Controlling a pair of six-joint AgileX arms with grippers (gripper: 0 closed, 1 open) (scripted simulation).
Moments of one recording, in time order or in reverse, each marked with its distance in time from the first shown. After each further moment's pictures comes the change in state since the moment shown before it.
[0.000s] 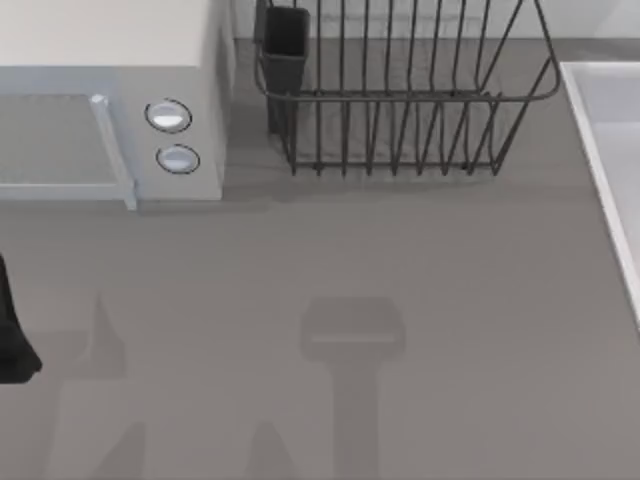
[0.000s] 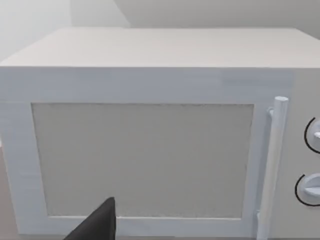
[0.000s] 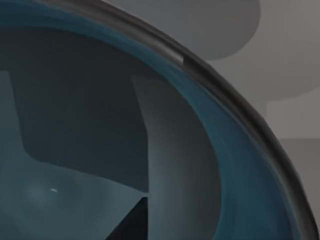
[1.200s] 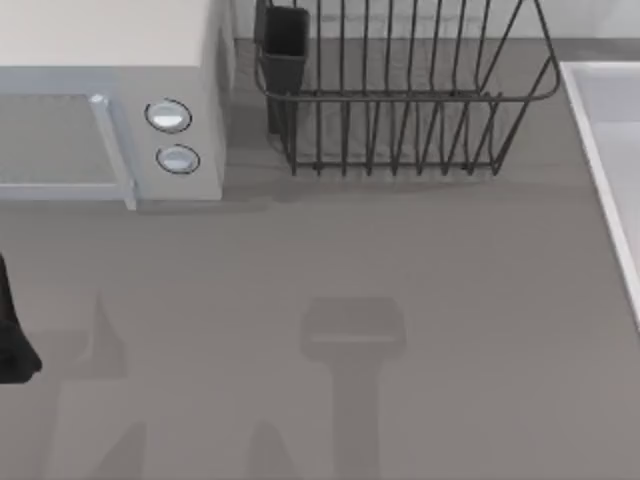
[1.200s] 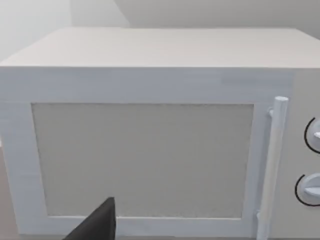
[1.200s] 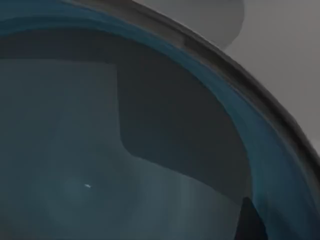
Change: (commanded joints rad) left arm 0.000 0.000 0.000 0.000 0.000 0.000; right arm -0.006 -0.003 0.037 -0.037 0.000 0.001
